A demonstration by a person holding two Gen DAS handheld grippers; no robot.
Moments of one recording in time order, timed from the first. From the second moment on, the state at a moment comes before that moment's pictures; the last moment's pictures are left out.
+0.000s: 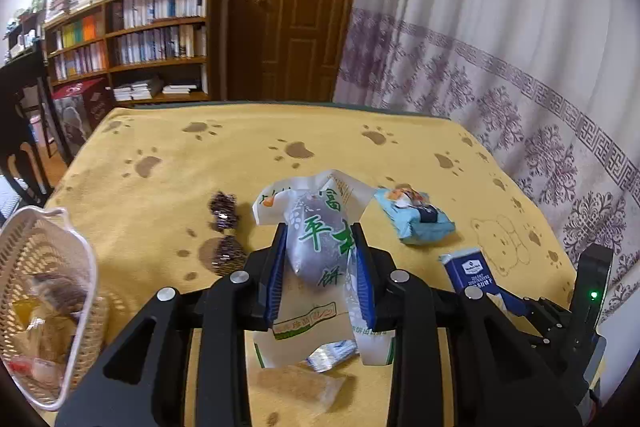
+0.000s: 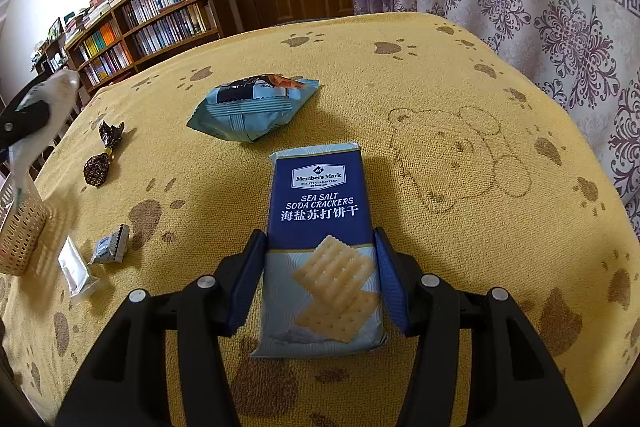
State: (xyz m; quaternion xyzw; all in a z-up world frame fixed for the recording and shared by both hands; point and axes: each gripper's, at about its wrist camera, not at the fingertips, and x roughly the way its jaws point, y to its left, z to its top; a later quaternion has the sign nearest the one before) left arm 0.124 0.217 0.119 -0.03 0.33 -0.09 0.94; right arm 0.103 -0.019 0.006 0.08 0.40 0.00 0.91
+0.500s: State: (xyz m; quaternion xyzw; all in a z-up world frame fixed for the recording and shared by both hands) left arm 0.090 0.301 0.139 -0.05 0.29 0.00 0.96; right arm 0.104 -0.019 0.006 0.08 0.40 0.00 0.91
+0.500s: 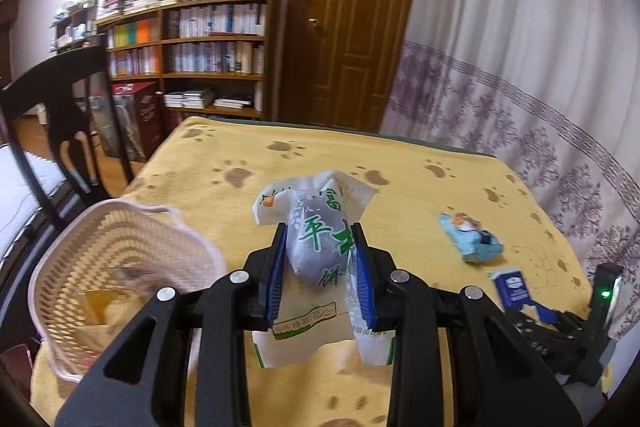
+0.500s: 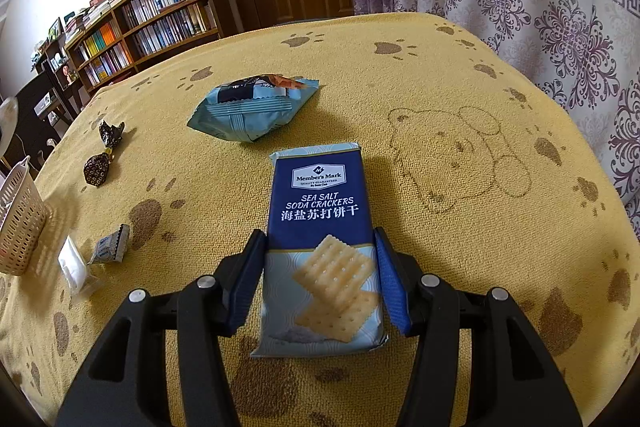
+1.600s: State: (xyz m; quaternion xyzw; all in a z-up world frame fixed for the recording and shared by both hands) left arm 0.048 0.409 0.135 -0.06 0.29 0.10 0.95; right arm 0.103 -0.020 0.005 0.08 0.40 0.01 0.91
